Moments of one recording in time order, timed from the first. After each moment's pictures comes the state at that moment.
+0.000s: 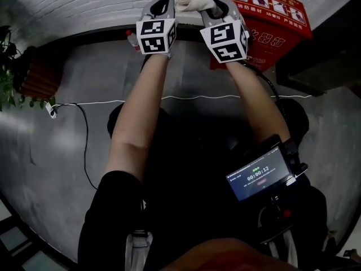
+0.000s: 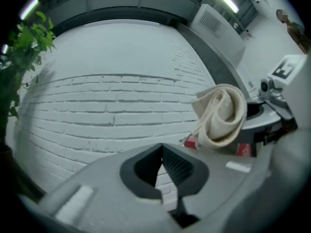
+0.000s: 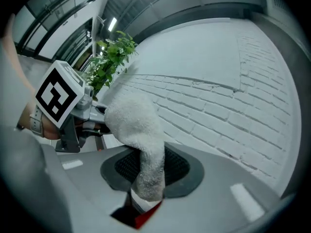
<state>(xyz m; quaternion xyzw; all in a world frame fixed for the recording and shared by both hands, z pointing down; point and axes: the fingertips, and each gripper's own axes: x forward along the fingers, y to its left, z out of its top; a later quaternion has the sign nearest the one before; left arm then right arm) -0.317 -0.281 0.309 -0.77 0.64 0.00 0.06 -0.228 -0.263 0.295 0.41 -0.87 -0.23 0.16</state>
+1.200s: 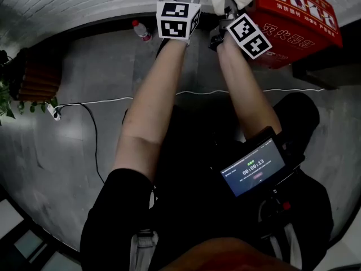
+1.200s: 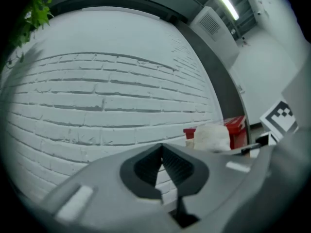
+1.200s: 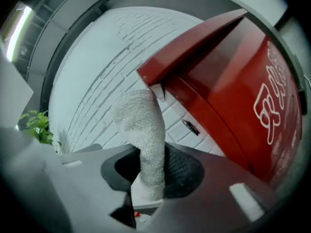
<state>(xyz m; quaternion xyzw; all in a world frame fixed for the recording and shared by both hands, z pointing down) -0.339 -0.350 0.352 -0.82 0.57 -0.01 0.04 -0.225 -0.361 0.421 0.53 -0.78 0.28 -0.19</state>
